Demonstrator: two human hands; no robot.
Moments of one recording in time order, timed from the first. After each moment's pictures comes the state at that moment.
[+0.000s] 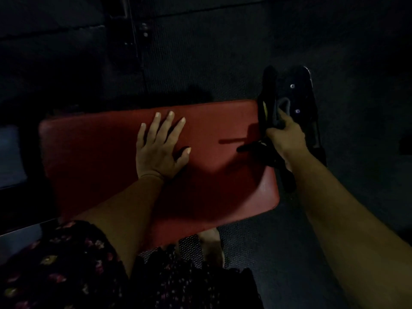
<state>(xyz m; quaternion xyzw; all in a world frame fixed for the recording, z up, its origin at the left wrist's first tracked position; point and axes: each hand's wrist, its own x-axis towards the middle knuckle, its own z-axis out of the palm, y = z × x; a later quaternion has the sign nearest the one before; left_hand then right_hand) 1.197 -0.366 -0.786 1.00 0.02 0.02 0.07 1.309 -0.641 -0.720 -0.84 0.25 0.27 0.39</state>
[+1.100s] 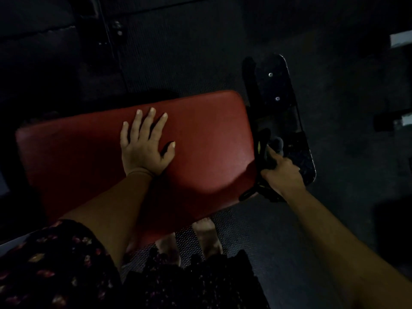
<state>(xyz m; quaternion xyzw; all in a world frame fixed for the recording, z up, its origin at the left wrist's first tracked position) 1.197 -0.367 -0.782 0.99 0.03 0.01 0.11 1.212 -0.688 -0.709 -0.87 0.23 0.36 0.23</state>
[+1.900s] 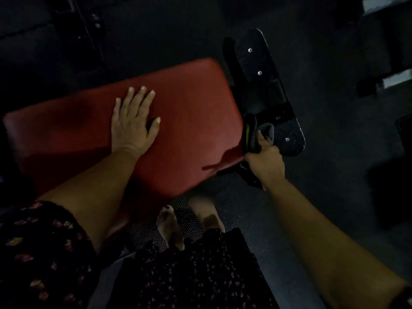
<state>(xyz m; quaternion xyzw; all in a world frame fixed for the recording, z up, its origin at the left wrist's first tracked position) 1.185 -0.364 -0.767 0.99 -0.05 -0.06 0.13 1.139 -0.671 -0.691 -0.84 0.33 0.30 0.29</state>
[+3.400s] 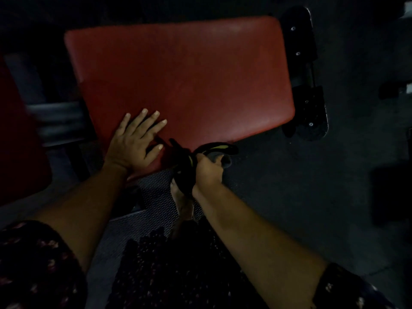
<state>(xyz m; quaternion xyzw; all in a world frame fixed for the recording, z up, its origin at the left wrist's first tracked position) 0.998 -0.244 -0.779 0.98 -0.16 0.00 0.13 0.995 -0.435 -0.709 -0.51 0.60 0.27 0.56</state>
